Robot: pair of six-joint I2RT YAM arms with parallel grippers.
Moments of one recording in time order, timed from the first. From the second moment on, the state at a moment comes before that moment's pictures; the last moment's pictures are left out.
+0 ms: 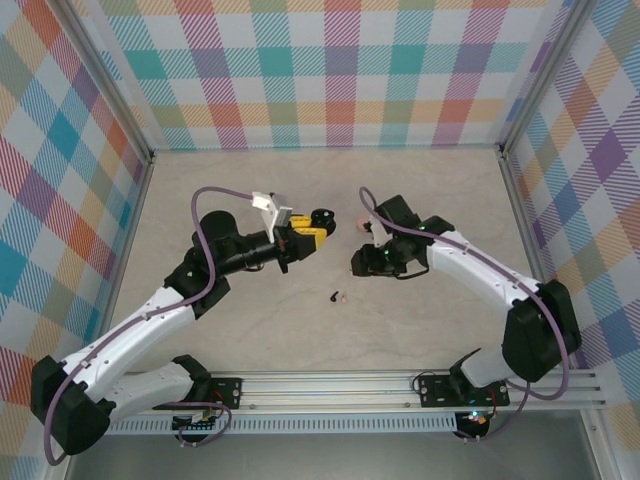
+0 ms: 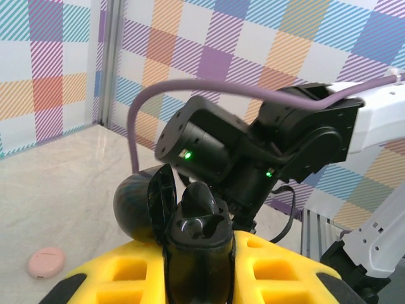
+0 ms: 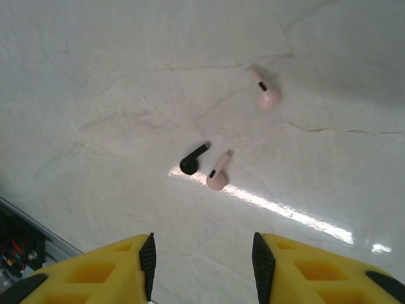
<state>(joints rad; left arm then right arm) -0.66 1.01 0.84 0.14 0.51 -0.23 0.59 1.47 1.09 -0.80 -0.35 0.44</state>
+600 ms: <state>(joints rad) -0.66 0.95 0.81 0.09 0.48 -0.23 0.73 1.76 1.18 -0.78 -0.41 0.44</state>
